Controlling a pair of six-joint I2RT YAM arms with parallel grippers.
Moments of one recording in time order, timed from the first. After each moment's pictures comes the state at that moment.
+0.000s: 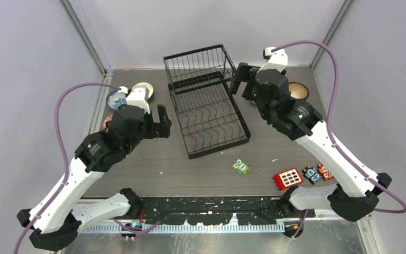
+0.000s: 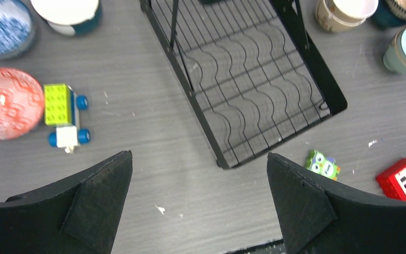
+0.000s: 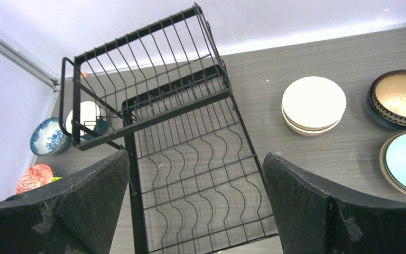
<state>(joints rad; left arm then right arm) -0.76 0.90 1.28 -0.91 -0.41 -0.47 0.76 1.26 1.58 -0.62 0.64 0.46</state>
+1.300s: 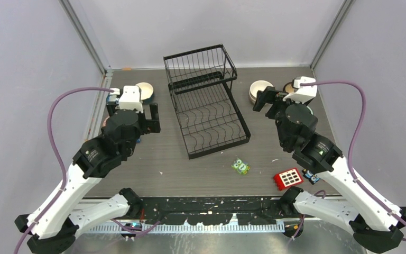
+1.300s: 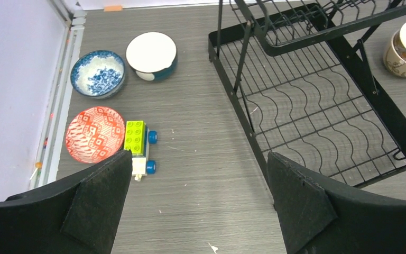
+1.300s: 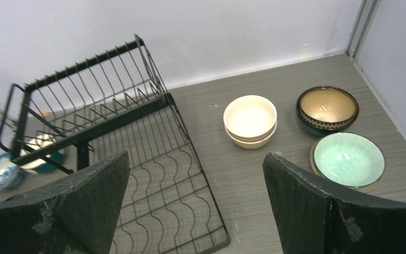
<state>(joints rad) -0.76 0.83 1.22 -0.77 -0.69 -0.25 0.76 0.87 1.12 -0.36 0.81 0.30</state>
